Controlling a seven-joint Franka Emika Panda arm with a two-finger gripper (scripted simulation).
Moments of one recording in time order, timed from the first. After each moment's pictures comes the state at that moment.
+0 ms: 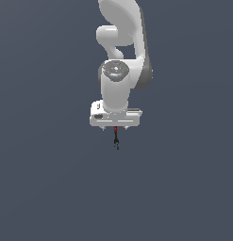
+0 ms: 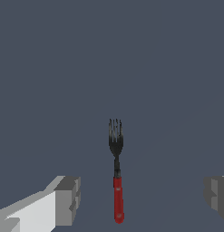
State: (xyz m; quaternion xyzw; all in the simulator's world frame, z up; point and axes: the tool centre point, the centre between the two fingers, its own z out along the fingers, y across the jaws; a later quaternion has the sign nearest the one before) arm -0.013 -0.006 0.155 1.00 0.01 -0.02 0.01
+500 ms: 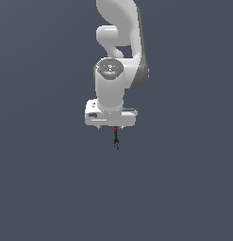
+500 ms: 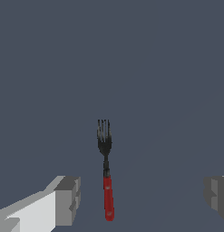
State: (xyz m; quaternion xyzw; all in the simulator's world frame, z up) arm -0.012 -0.025 0.161 1.00 0.00 -0.02 0.02
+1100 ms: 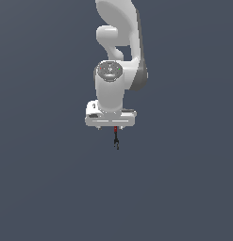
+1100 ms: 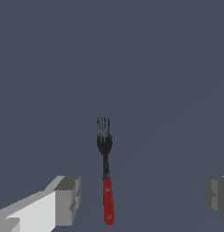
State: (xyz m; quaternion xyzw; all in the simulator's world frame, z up) arm -0.016 -0.026 0.150 1.00 0.00 -0.02 0.02
